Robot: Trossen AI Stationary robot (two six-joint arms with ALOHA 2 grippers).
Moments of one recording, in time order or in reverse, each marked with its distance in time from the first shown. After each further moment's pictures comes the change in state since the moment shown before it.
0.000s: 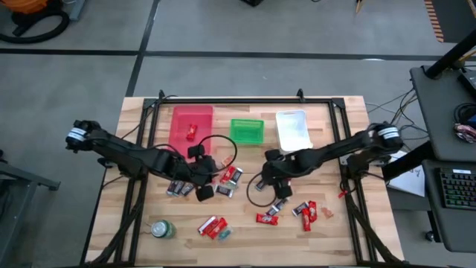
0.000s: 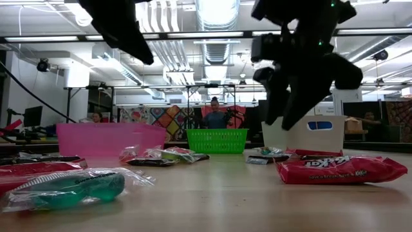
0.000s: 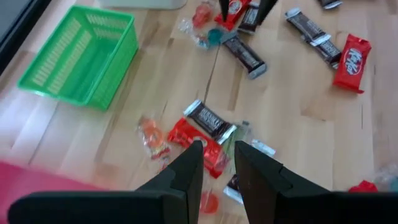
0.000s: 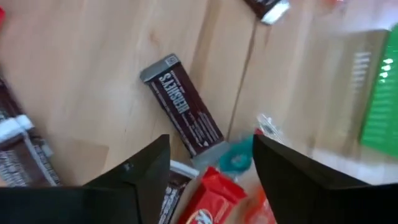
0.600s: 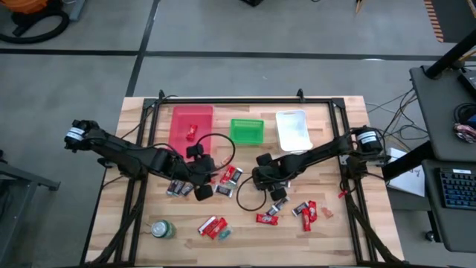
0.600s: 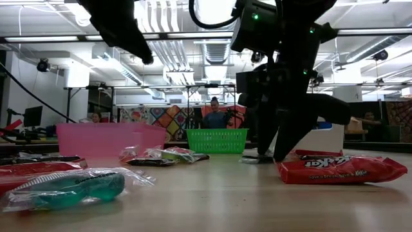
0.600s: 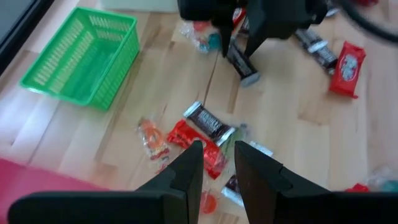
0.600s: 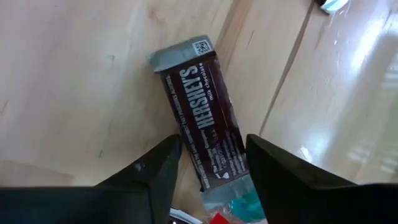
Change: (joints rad) left arm -0.001 -0.015 -0.002 0.018 -0.001 -0.006; right arm -0.013 0.224 0.081 0.015 0.000 -0.086
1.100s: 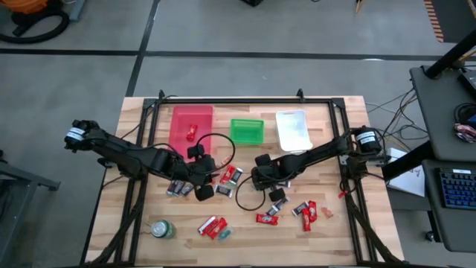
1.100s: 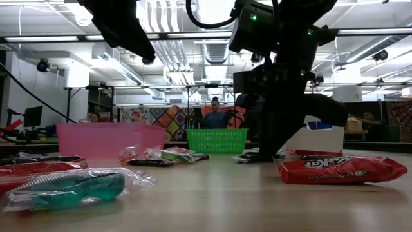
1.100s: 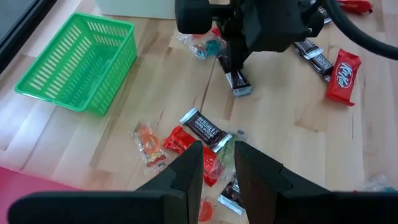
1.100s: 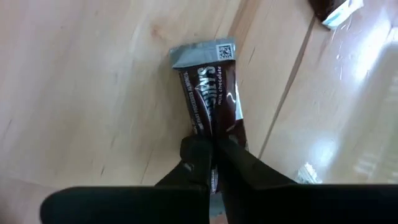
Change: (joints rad) left arm 0.000 0.001 -0.011 0.033 -0.001 0.000; right arm -0.001 0.001 -0.001 0.035 -0.025 0.007
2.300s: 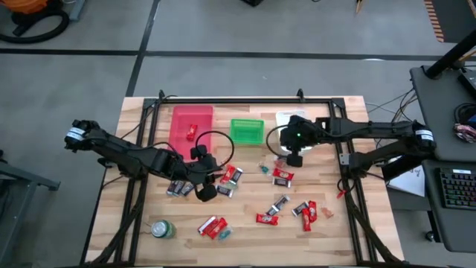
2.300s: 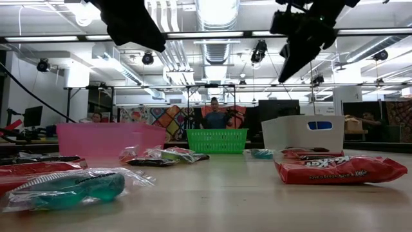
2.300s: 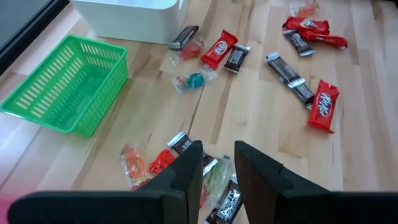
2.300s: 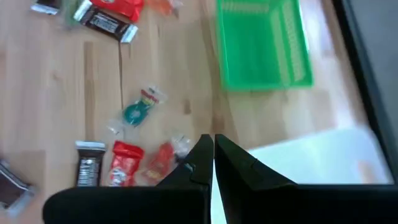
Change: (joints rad) left arm 0.000 0.001 -0.006 0.109 0.000 -0.003; right arm -0.300 -0.643 -0.118 -0.231 -0.030 0.202
